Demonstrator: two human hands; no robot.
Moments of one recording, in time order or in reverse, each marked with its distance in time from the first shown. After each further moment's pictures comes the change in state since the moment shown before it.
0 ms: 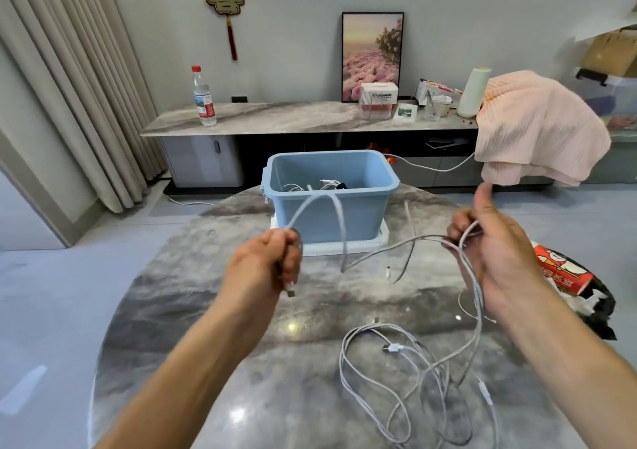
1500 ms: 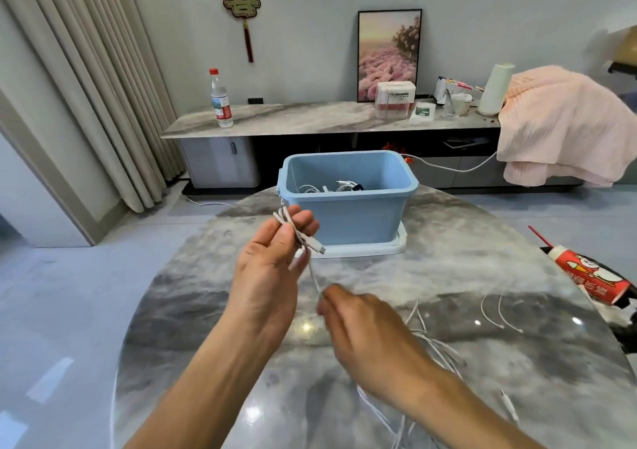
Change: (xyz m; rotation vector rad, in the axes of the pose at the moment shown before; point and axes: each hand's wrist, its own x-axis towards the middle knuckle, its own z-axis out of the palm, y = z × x) left_hand 0.004 0.002 0.003 -0.317 0.068 0.075; right_hand -0.078 0.086 0.062 -1.279 -0.690 -0.396
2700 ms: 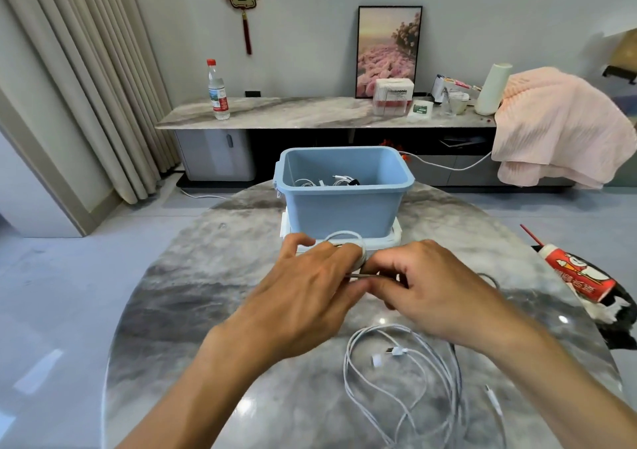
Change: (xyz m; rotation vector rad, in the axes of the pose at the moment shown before) left_hand -0.017 -0.003 -0.002 1.579 -0.619 0.710; right_hand 0.002 0.019 -0.082 -0.056 -0.077 -0.038
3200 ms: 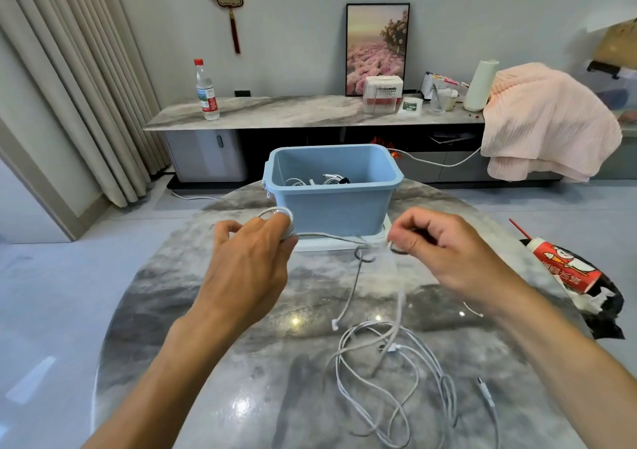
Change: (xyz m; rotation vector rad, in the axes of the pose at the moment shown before) left_hand -0.002 -0.031 -0.009 0.194 0.247 -0.291; right_hand 0.006 0.051 -0.008 0.487 0.258 0.082
